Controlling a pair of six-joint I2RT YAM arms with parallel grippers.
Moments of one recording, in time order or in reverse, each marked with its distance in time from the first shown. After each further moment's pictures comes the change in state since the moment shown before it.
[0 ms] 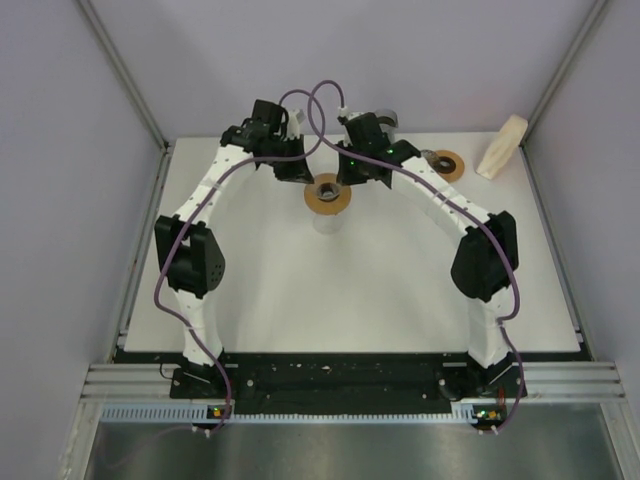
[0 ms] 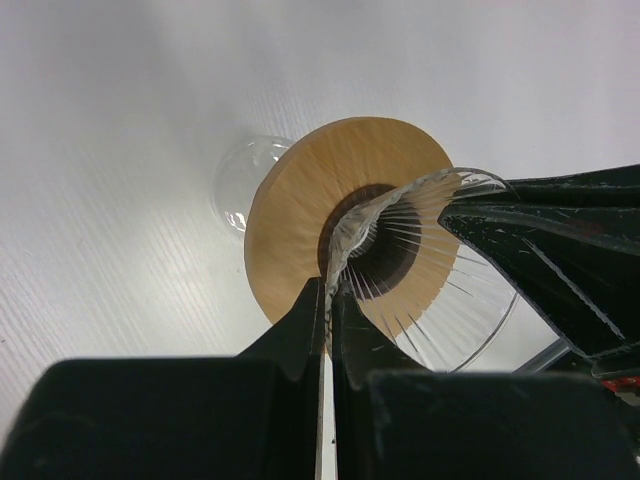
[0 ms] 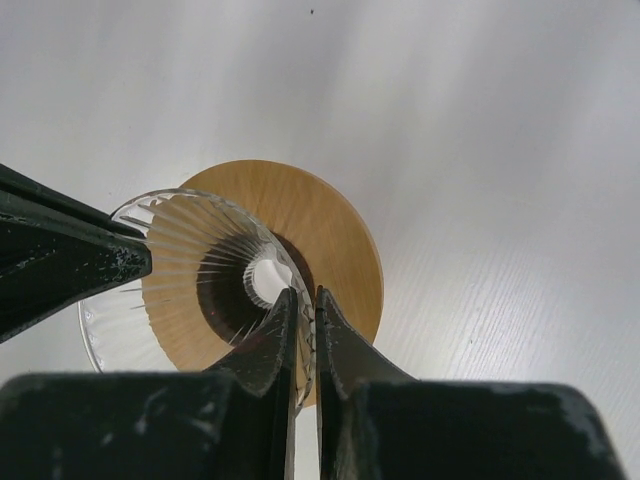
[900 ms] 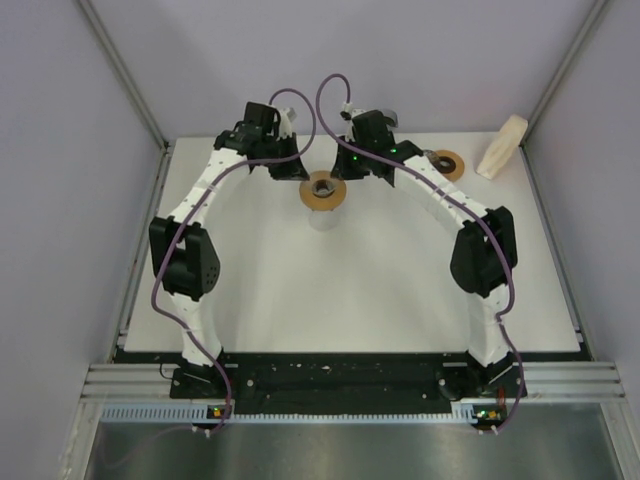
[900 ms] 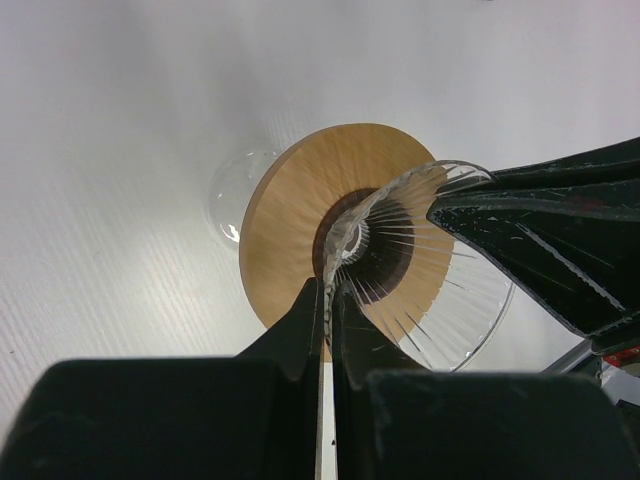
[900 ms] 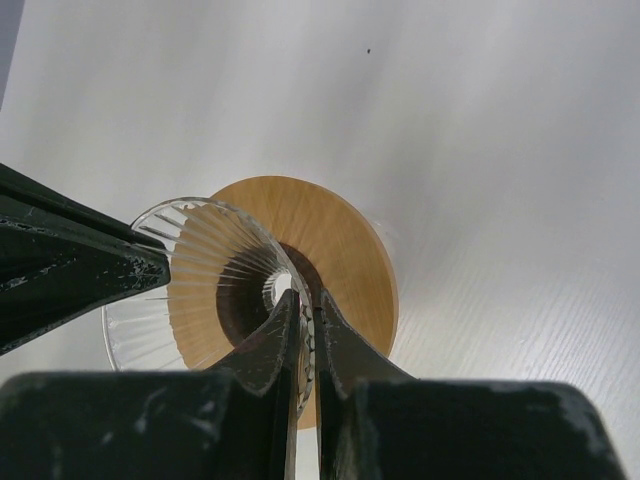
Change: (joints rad) left arm 0.020 -0.040 -0.100 0.107 0.006 -0.040; right arm -0.047 0.043 -0.033 0.129 -0.162 0.047
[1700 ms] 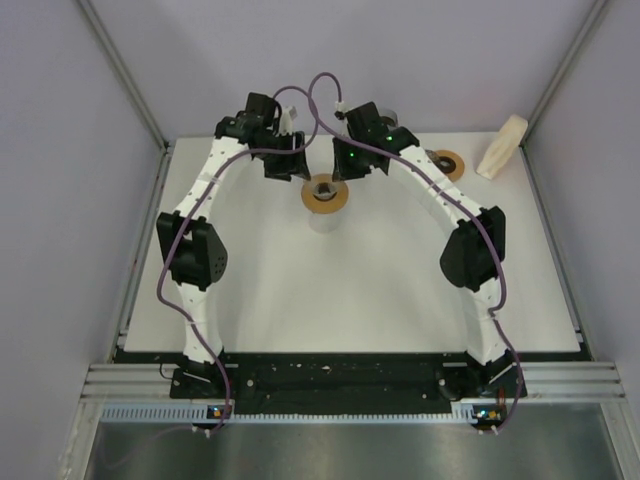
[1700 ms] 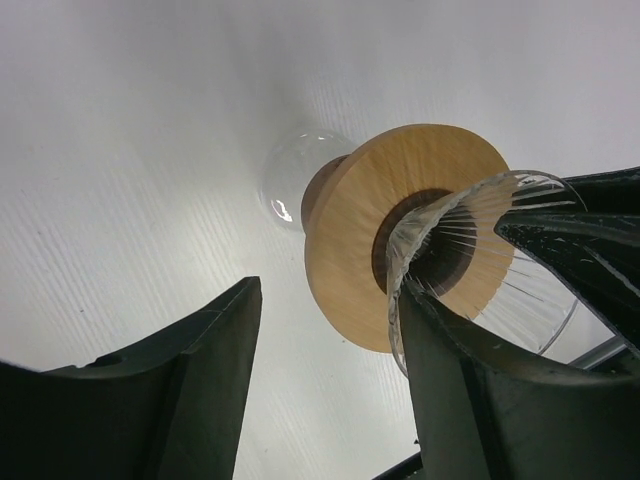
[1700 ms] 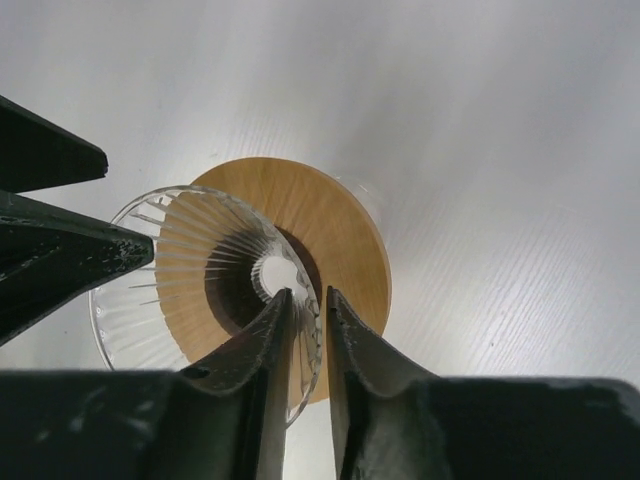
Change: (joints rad) left arm 0.011 0.106 0.238 -0.240 -0.058 0.099; right arm 0.013 0.078 0.244 -0.276 0.026 -0.041
